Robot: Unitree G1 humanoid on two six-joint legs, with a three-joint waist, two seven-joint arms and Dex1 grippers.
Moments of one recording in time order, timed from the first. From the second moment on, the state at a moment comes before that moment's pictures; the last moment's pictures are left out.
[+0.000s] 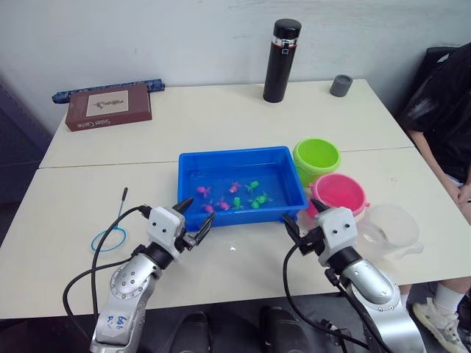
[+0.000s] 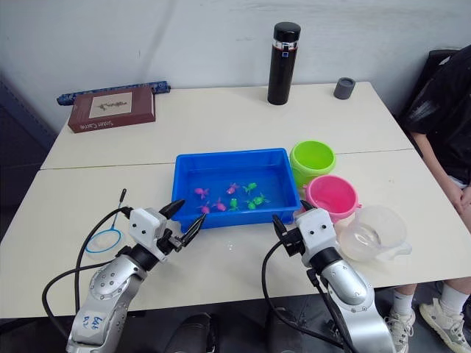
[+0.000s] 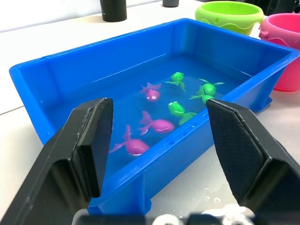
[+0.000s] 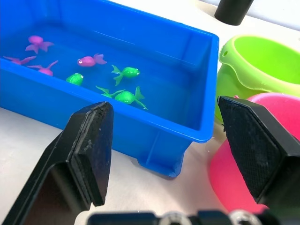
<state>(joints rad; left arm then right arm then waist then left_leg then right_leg) 0.10 0.25 0.00 -0.42 -0.16 0.17 -0.35 0.15 -0.28 0.07 -0.64 0.02 0.39 0.29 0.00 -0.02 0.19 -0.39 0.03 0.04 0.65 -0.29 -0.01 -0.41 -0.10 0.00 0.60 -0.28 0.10</state>
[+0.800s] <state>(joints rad) 0.10 0.25 0.00 -0.42 -0.16 0.17 -0.35 0.13 -0.26 0.07 -0.63 0.01 0.39 0.26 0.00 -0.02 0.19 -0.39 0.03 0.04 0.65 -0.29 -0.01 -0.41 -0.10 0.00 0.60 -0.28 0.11</state>
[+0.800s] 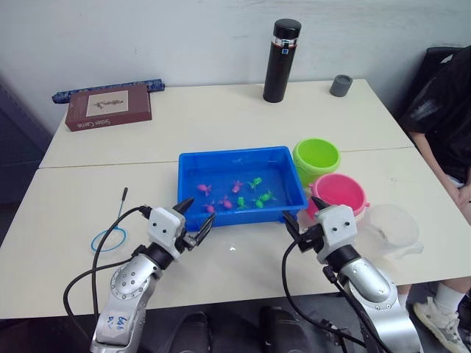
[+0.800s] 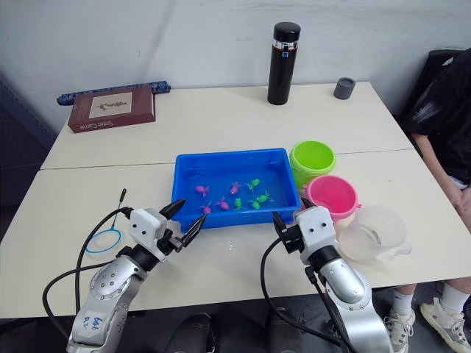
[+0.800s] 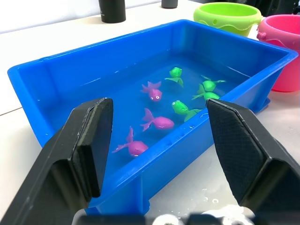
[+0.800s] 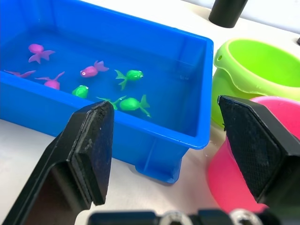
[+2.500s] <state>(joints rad) -0.27 0.31 -0.16 -0.14 -0.32 0.19 -0.84 0.68 0.09 -0.36 -0.95 0.09 0.33 -0.04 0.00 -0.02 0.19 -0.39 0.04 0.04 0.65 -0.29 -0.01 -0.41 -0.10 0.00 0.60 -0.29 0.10</state>
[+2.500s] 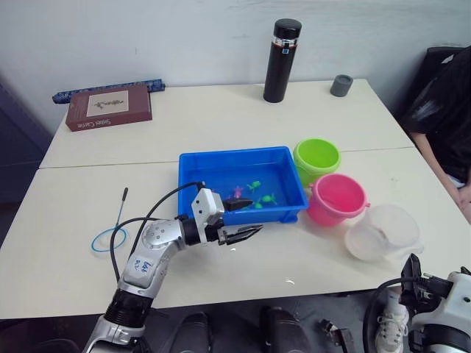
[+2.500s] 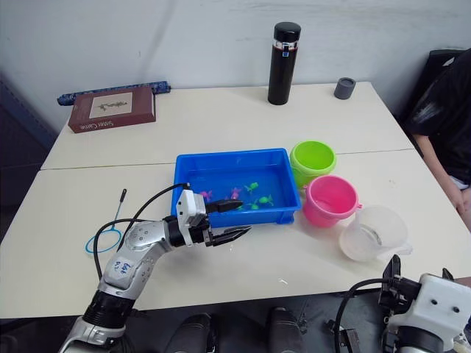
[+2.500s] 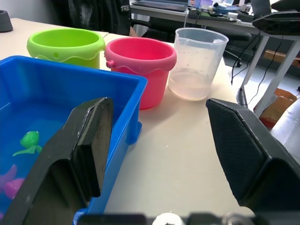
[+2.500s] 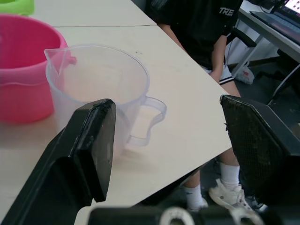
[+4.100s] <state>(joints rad) -0.20 0.31 -0.13 -0.20 -0.31 0.19 -0.72 0.37 0.01 -0.52 -0.62 0.41 0.40 -0.14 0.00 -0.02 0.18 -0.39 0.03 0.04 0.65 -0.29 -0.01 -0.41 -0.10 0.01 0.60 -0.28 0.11</state>
